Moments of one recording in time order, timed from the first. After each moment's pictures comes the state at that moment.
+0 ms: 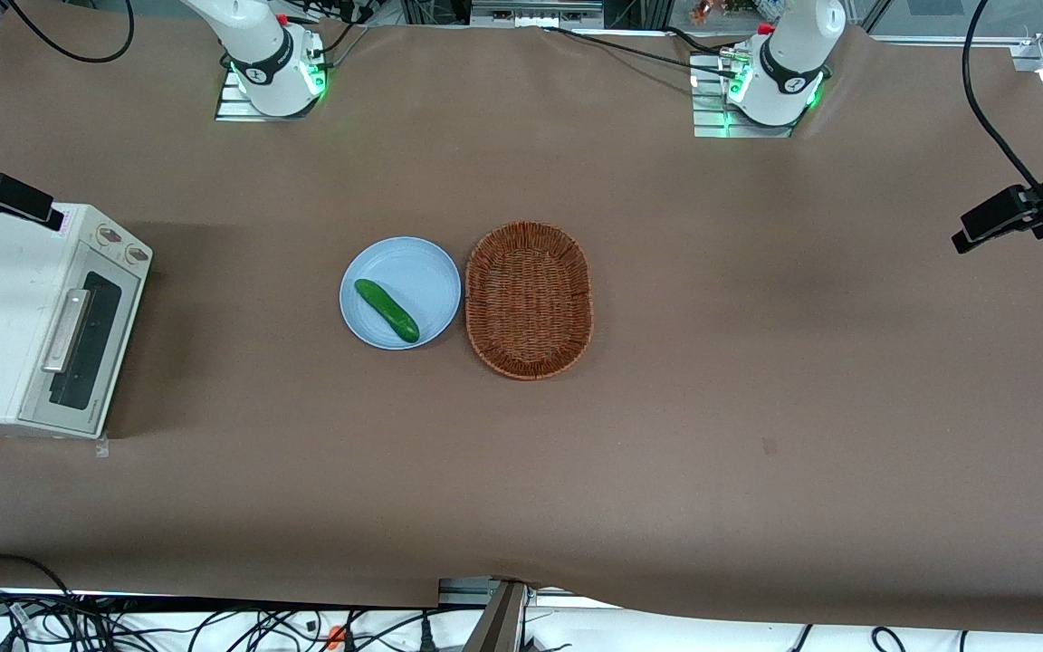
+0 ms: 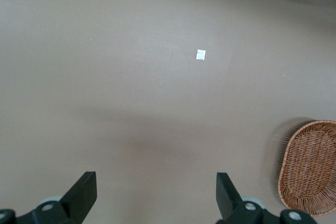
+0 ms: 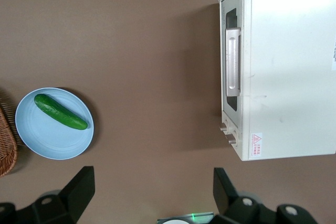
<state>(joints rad) 0.12 0.13 -0.19 -1.37 0.00 1.40 0.08</state>
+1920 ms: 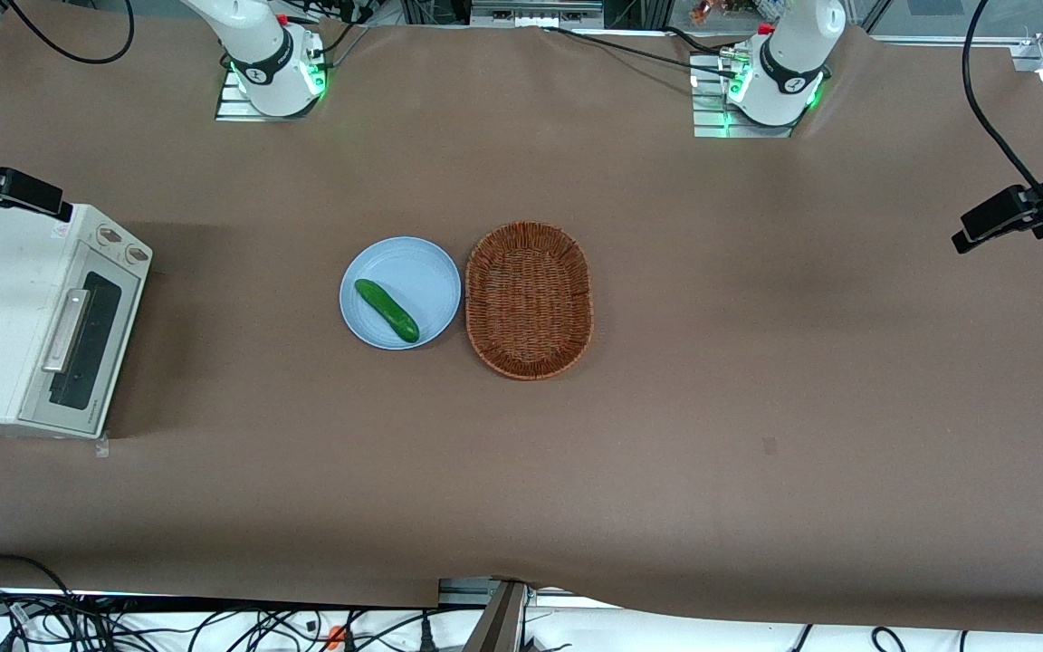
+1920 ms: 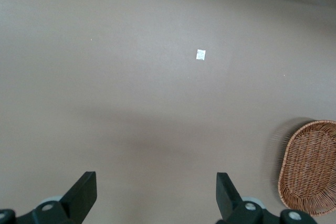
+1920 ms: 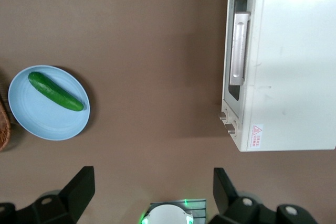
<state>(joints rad) 0.12 0.15 -0.18 -1.38 0.00 1.34 0.00</state>
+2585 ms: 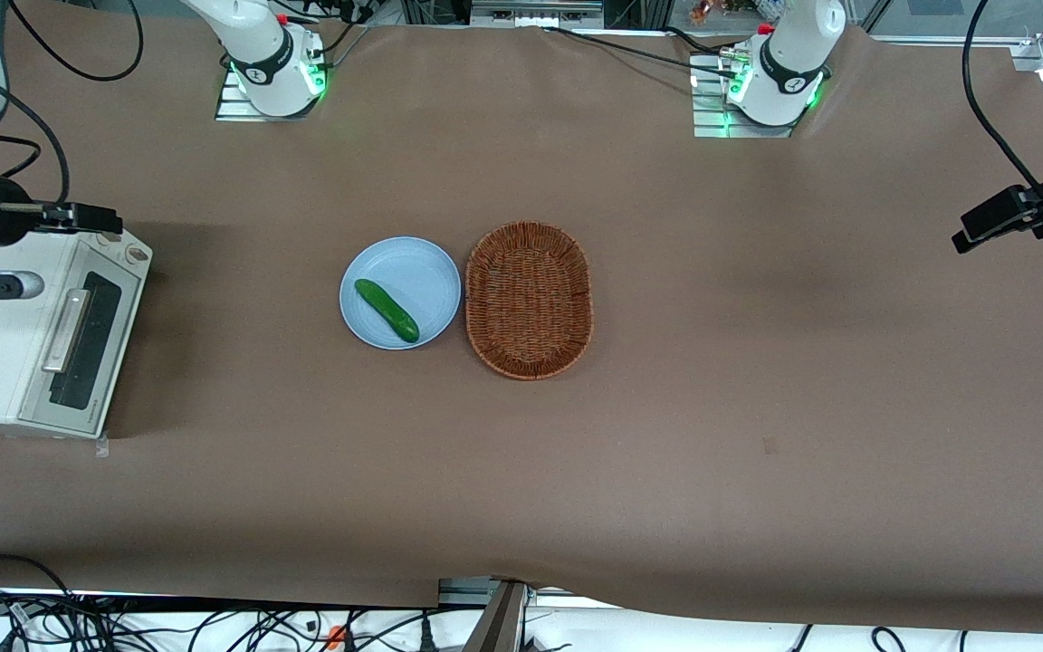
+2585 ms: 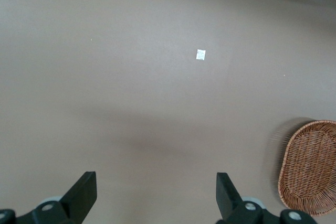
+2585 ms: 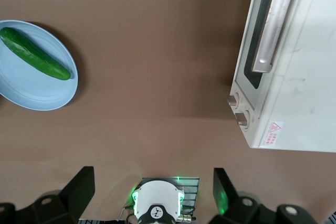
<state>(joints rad) 0.12 0.26 -0.18 -1.41 0.01 1.29 -0.06</state>
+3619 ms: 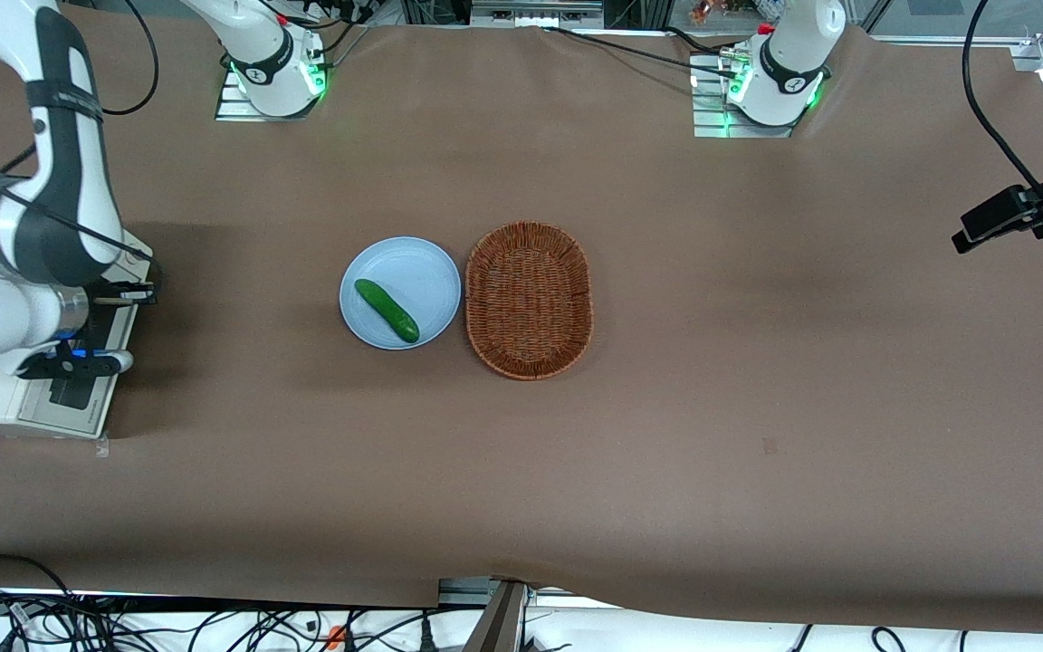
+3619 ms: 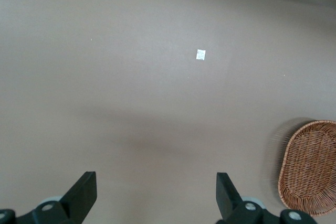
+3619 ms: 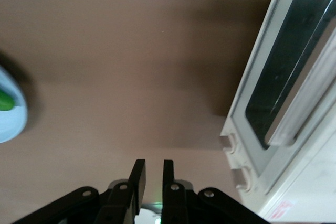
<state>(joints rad) 0.14 0.49 -0.18 -1.44 -0.08 1.48 -0.13</state>
